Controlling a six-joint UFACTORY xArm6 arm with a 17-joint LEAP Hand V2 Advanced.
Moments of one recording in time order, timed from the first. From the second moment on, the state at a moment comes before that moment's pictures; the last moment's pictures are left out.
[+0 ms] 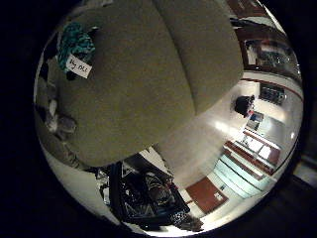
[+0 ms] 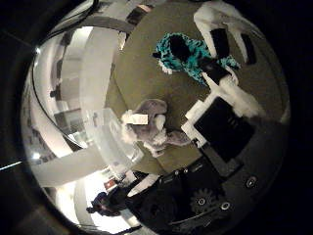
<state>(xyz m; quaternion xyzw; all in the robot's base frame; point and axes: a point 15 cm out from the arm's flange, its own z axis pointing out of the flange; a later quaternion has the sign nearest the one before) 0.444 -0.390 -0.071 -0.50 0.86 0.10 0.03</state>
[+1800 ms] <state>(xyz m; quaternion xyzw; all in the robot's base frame) 0.480 -0.343 -0.134 -0.54 0.84 0.07 0.04</state>
